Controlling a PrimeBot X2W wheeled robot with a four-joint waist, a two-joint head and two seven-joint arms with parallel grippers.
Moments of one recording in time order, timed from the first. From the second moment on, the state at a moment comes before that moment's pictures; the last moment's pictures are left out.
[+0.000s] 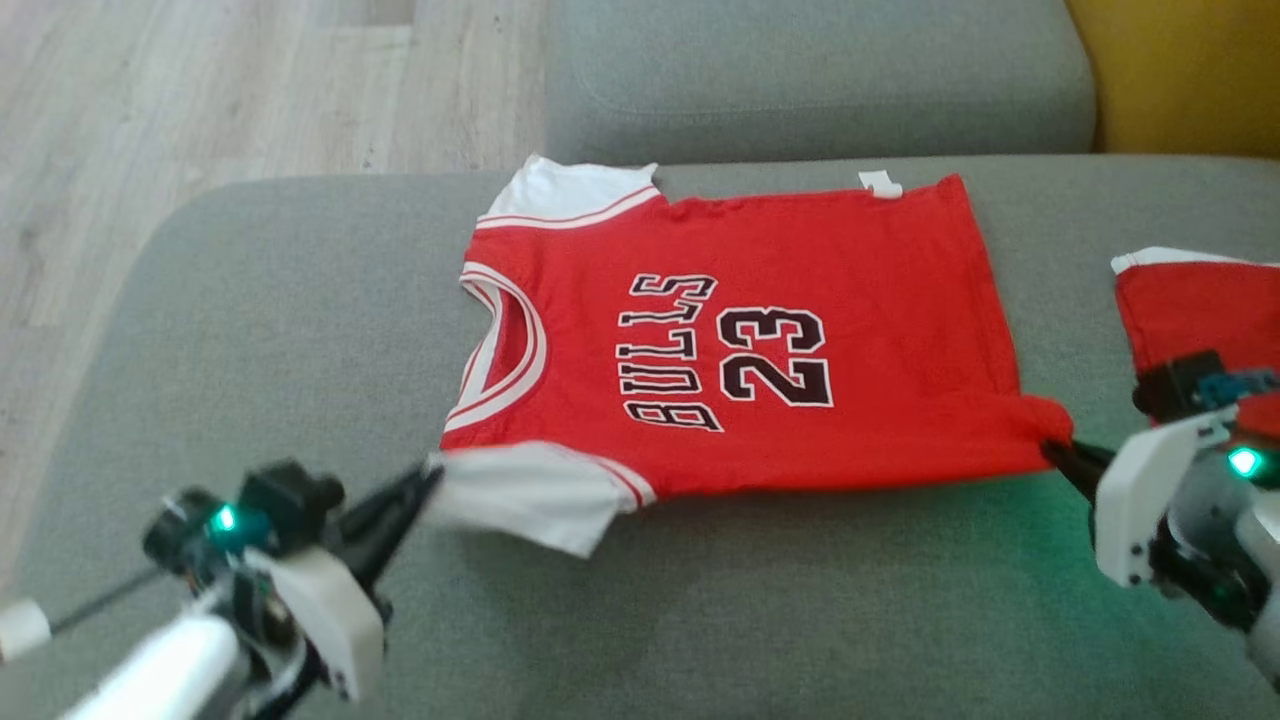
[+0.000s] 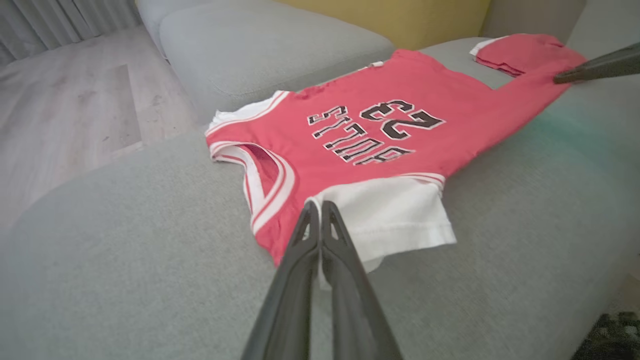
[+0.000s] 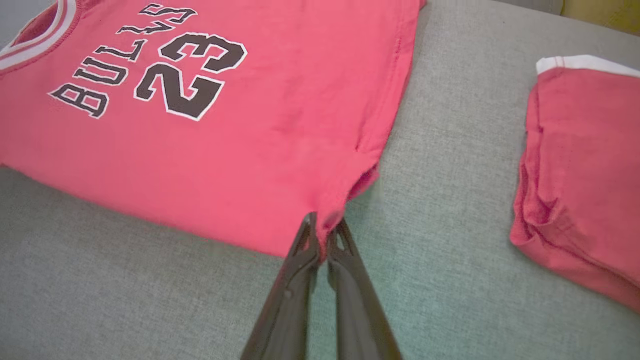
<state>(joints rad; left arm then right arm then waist) -0.26 0.64 -0.73 0.06 -0.63 -0.07 0.15 -0.41 -0.65 0.69 0.52 0.80 0.13 0.33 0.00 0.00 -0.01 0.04</state>
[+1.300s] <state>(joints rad) -0.89 0.38 -0.81 0.74 -0.54 -0.05 -0.18 -0.85 -0.44 0.60 0.85 0.72 0.13 0.03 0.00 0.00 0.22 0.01</state>
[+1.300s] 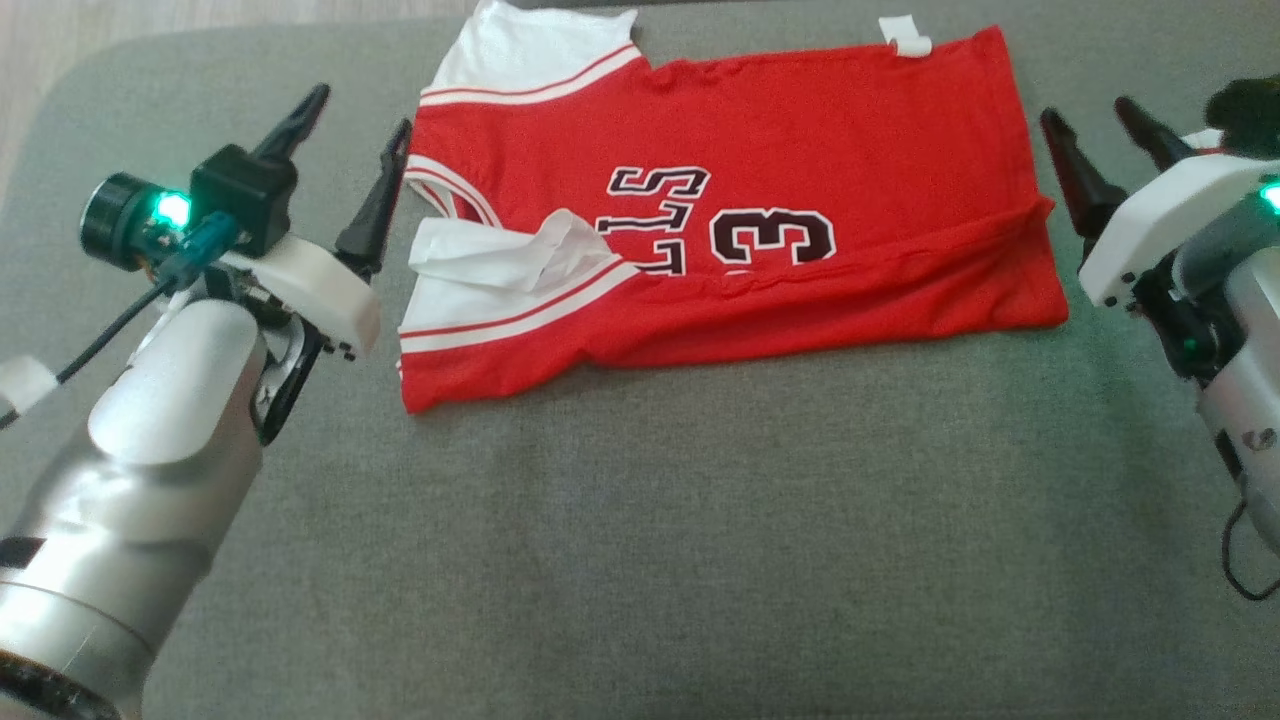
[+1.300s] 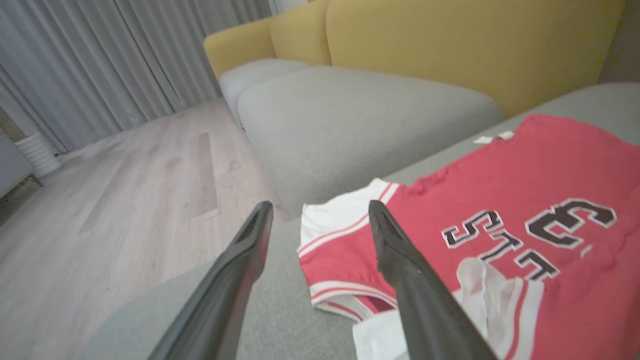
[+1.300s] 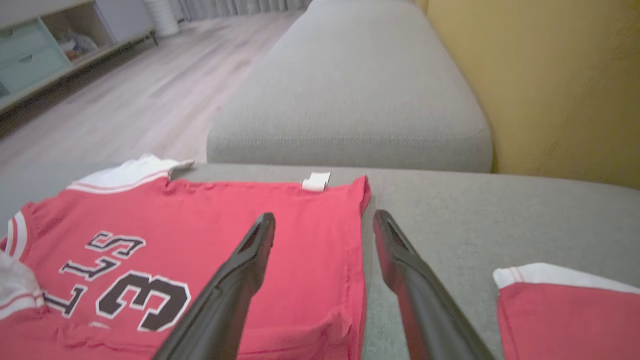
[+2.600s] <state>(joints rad) -0.27 0.21 -0.36 0.41 -0.33 0.10 -0.24 -0.17 -0.05 0.02 0.34 0.25 0.13 -0.25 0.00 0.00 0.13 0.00</state>
